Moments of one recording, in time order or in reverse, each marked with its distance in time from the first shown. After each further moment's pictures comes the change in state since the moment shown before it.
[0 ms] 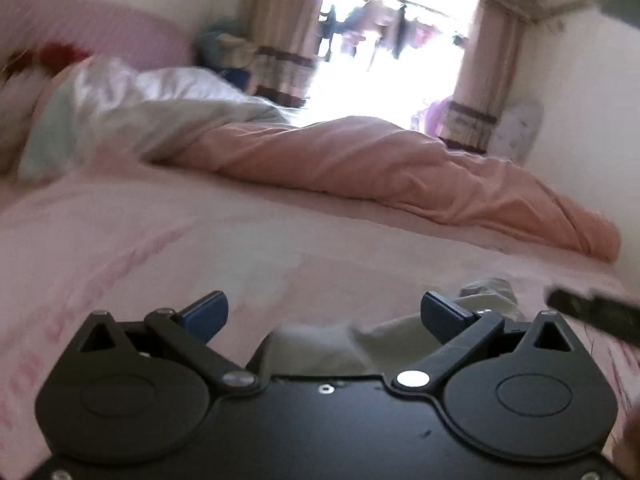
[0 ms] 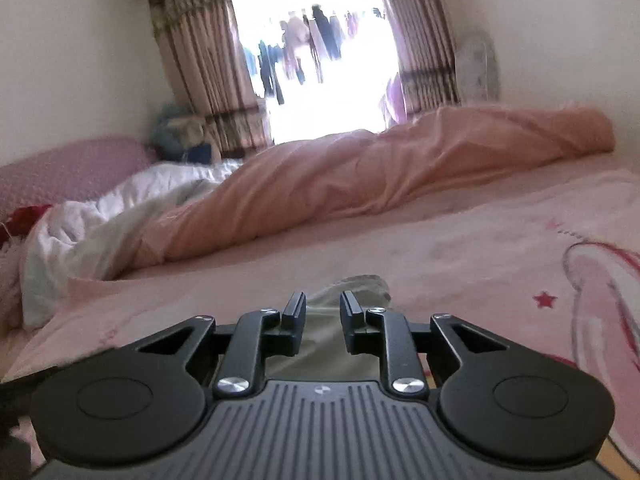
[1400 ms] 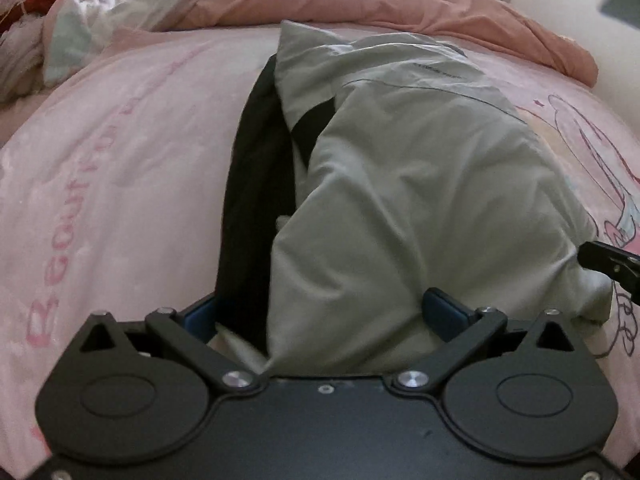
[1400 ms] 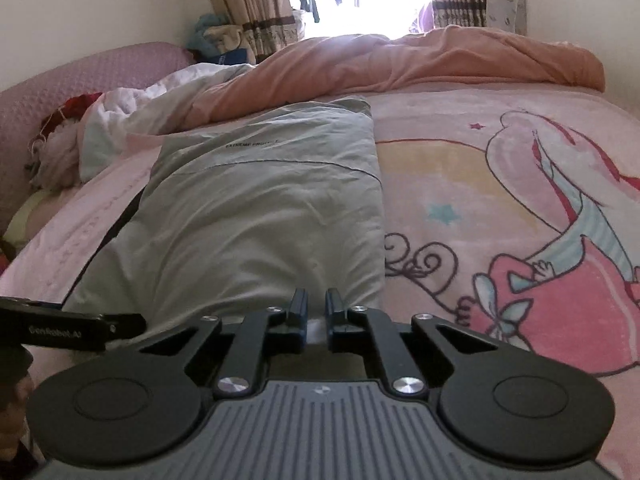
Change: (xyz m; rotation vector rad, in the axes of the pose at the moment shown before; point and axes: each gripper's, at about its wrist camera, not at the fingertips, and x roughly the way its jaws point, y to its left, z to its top) left arm -0.171 0.011 -0.149 0.137 0.419 0.019; right arm -0.201 -0.040 -0.146 -0.120 0.223 0.066
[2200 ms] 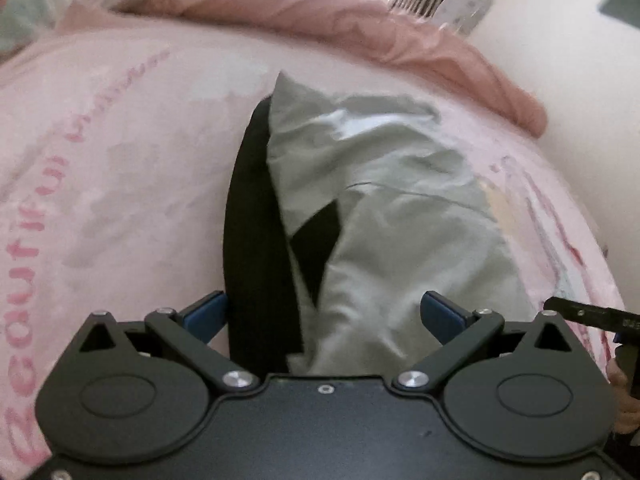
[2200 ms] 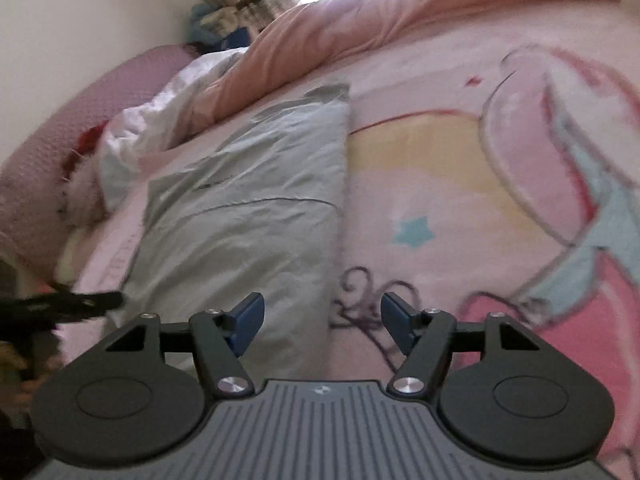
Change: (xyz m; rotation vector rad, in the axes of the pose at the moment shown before) left arm 0.027 0.061 0.079 -0.103 0.052 -0.294; right arm 0.049 -0.089 0.065 0.219 0.179 0.254
